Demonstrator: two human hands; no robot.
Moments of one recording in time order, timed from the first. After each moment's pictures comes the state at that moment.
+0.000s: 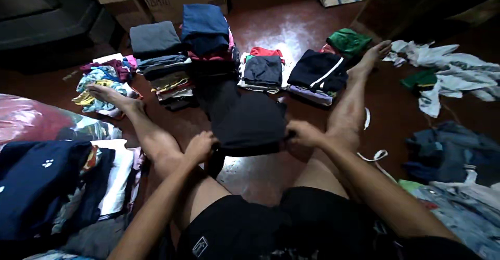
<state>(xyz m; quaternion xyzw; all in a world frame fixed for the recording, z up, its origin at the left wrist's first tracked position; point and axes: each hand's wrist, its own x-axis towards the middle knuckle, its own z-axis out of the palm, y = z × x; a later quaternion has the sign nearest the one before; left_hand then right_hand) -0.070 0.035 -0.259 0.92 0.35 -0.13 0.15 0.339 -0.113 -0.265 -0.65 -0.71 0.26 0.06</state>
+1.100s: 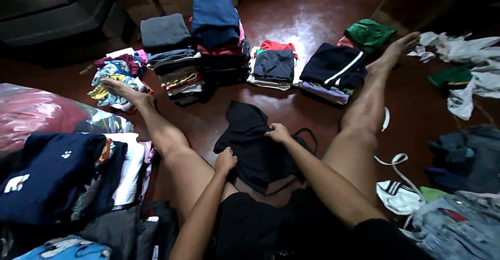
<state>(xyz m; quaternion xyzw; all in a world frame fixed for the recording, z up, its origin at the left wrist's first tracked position) -0.026 -0.024 -0.331 0.67 0.63 -0.13 0.37 0.241 -0.037 -0.344 -0.78 -0.43 0.42 0.19</state>
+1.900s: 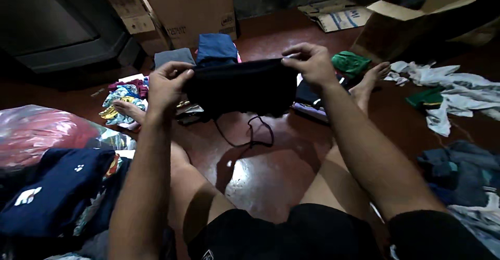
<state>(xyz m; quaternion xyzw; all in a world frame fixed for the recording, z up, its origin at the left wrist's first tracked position) -0.042 0.067 -0.003 0.69 0.39 0.48 0.38 0.303 -0.016 -0.029 -0.55 -0.57 0.19 0.58</state>
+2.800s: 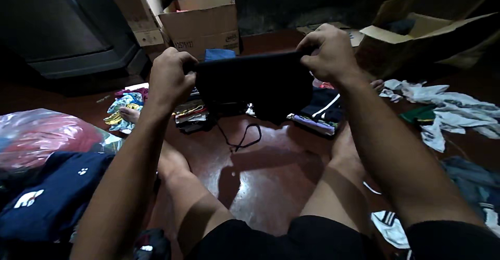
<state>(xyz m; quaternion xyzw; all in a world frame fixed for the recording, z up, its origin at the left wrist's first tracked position) -0.039 0.059 0.059 0.85 0.42 0.31 -0.02 0.305 -0.034 0.052 -0.66 -0.66 -0.08 0.35</state>
